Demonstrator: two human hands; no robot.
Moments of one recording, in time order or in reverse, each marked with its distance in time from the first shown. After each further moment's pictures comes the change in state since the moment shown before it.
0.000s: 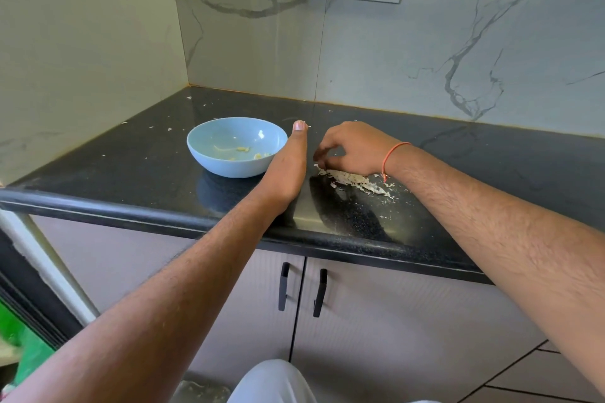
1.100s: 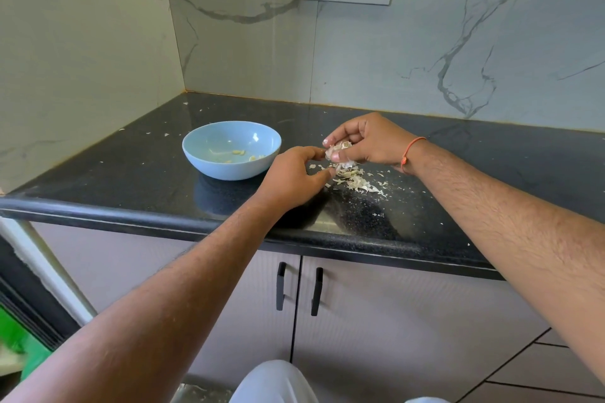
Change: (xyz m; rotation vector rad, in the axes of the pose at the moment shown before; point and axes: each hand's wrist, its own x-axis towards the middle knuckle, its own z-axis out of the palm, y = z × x) left_hand -0.010 0.007 0.009 0.560 0.026 0.221; right_hand -0.031 0.024 -0.008 0.824 0.112 0.208
